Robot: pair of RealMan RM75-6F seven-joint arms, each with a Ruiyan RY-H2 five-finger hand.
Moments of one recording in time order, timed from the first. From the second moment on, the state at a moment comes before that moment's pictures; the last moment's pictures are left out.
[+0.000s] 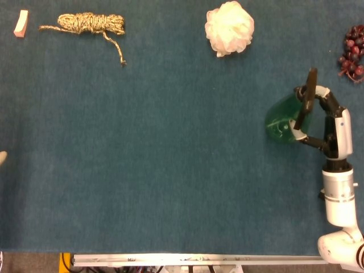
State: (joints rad) left arm -0.09 -1.14 -0.05 -1.62 1.46 1.49 0.17; right arm 0.31 -2.01 0.13 -0.81 -1.56 1.67 1.13
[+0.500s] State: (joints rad) left arm -0.09 -1.14 -0.05 -1.62 1.46 1.49 0.17; right arm 0.32 -2.06 0.14 -0.69 -1.55 1.64 1.22
